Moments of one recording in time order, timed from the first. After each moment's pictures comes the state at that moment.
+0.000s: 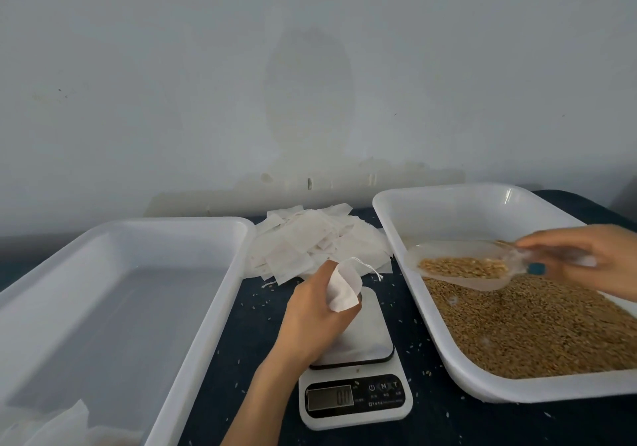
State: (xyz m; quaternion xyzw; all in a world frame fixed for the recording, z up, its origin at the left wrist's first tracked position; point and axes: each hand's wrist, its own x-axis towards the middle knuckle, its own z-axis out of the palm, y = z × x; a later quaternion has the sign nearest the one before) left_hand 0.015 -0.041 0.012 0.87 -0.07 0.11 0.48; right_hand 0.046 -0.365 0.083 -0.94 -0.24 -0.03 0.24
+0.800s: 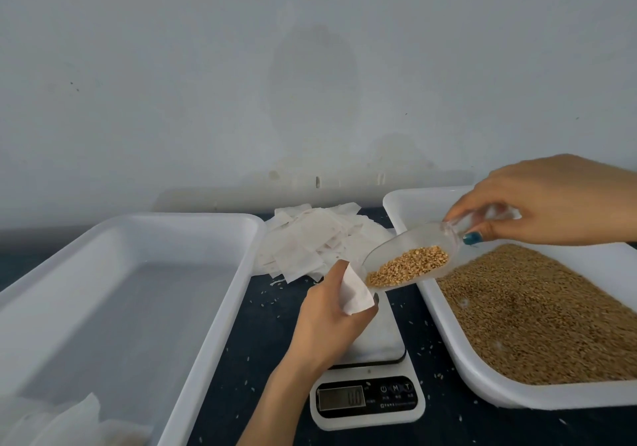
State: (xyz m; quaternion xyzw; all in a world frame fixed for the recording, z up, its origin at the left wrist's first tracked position) left_hand 0.008 -0.043 0.008 0.84 -0.08 0.11 0.52; right_hand 0.054 -0.304 0.192 -0.94 -0.34 -0.06 -0.03
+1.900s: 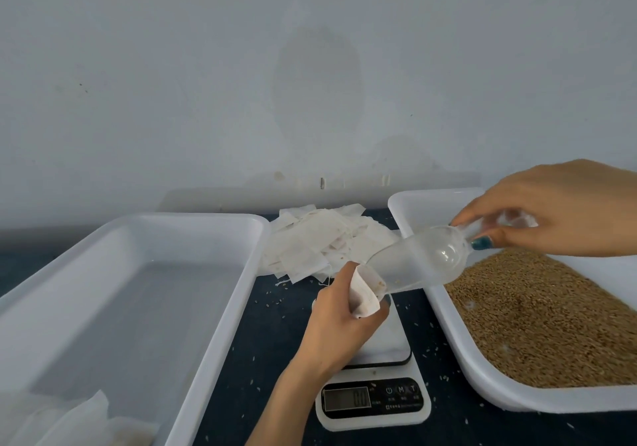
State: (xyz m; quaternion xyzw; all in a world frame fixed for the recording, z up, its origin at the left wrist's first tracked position) left_hand 0.000 -0.047 0.017 0.80 -0.12 0.09 0.58; right_hand 0.043 -0.304 0.191 -0.95 -0.32 -0.04 -0.02
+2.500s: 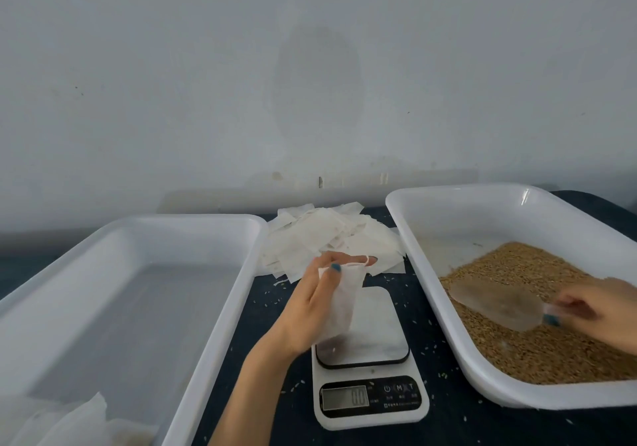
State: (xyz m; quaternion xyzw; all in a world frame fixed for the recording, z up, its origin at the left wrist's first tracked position) left_hand 0.005 -0.017 0.039 0.78 -0.15 0.01 0.61; right_hand 0.052 -0.440 0.017 -1.00 -0.04 0.03 0.03
